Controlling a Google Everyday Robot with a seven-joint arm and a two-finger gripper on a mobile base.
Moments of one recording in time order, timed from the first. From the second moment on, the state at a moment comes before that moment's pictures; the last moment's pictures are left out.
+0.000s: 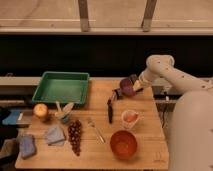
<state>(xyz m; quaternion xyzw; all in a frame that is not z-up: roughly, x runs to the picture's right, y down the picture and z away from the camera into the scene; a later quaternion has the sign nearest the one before) 0.240 -0.007 0.907 -0.23 0.08 0.63 0.74</state>
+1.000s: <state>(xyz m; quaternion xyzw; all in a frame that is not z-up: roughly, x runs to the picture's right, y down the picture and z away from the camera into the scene) 0.204 -0.030 0.924 -0.25 0.07 0.58 0.77</state>
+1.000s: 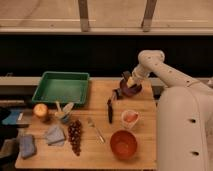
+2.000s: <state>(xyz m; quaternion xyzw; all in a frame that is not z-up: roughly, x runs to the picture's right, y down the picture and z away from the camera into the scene) 0.240 -0.015 0.896 -0.23 0.09 0.59 0.77</state>
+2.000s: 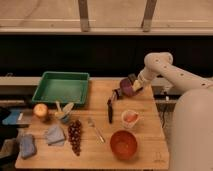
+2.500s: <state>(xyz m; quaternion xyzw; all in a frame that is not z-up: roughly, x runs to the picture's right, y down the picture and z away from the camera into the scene) 0.223 -0.044 0.924 -0.22 0.09 0.58 0.78</state>
